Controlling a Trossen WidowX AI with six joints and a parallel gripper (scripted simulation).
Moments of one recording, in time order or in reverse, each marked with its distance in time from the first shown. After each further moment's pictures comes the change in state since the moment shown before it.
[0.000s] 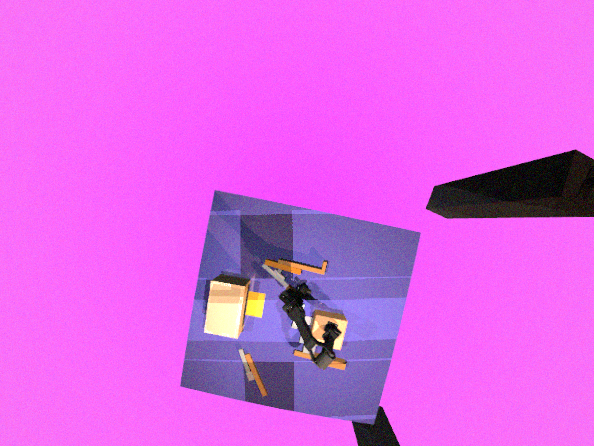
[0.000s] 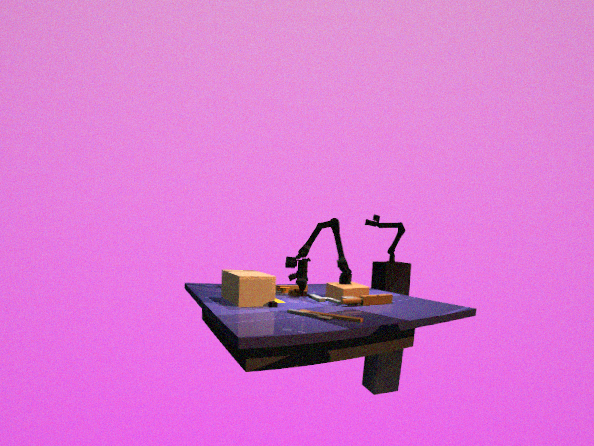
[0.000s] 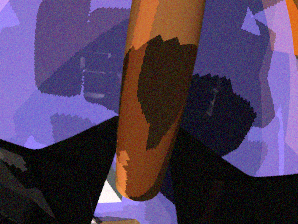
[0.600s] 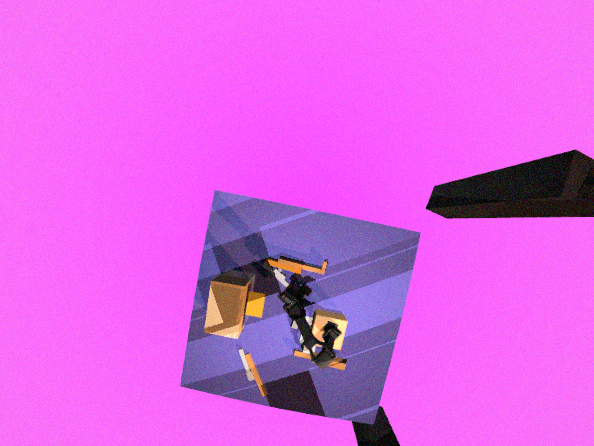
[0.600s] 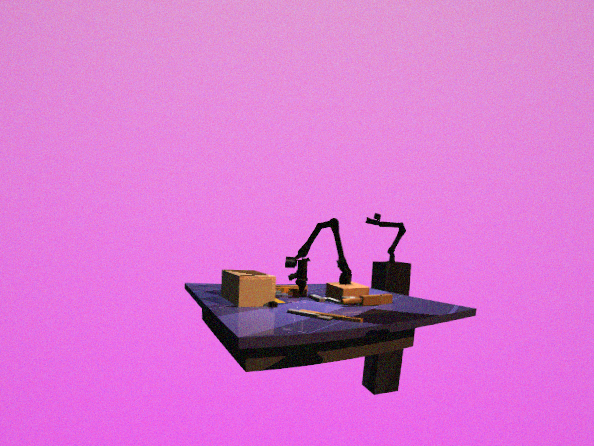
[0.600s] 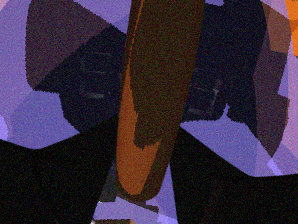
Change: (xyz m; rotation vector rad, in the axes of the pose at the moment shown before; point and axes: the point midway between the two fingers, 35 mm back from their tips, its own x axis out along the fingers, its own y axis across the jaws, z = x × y) arm 0.000 -0.006 0.002 -0.002 0.001 0.000
